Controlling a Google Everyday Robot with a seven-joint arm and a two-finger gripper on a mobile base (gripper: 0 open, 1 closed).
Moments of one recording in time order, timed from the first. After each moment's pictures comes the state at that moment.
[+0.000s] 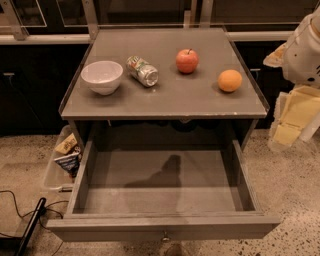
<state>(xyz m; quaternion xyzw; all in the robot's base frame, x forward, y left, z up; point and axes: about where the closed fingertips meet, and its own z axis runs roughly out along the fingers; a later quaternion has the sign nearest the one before) 0.438 -0.217 0.976 -0.60 0.78 -0.03 0.16</state>
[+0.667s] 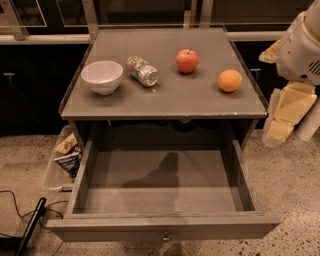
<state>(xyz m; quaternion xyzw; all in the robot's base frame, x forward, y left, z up) 0.448 -0.211 0.978 -0.61 0.78 -0.04 0.17</state>
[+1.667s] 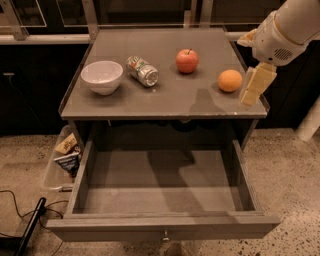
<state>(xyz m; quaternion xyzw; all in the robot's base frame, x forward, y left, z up) 0.582 -0.217 0.950 -0.63 0.74 -0.02 0.26</state>
